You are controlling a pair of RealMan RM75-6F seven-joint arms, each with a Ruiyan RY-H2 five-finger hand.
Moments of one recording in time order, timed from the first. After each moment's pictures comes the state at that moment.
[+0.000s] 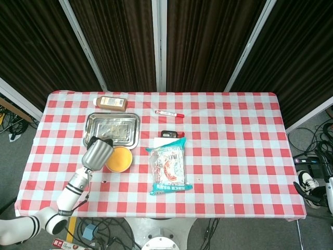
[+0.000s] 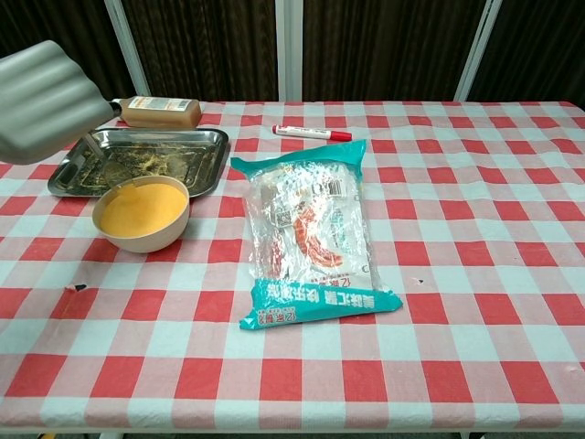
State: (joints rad) left arm -0.62 -1.56 -0.02 -1.33 1.45 1.30 1.21; right arm 0.00 -1.04 0.08 -1.55 -1.53 1.59 0.32
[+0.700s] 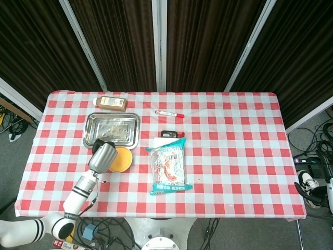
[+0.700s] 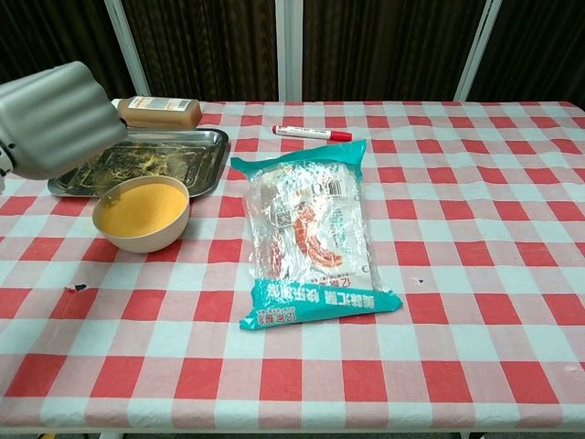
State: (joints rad) left arm -0.62 -1.57 -0.05 -1.47 1.31 1.24 1.60; right arm -0.01 -1.04 0.08 -1.55 -1.53 1.60 0.32
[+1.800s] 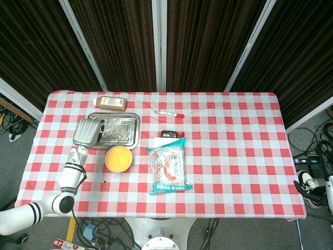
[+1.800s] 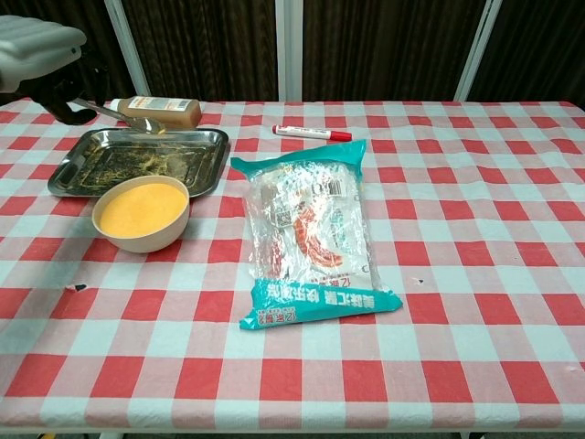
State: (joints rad) left arm -0.67 -1.50 -0.32 -1.41 0.97 1.00 0.63; right arm 0.01 -1.04 0.09 -1.56 -1.51 1.57 0.32
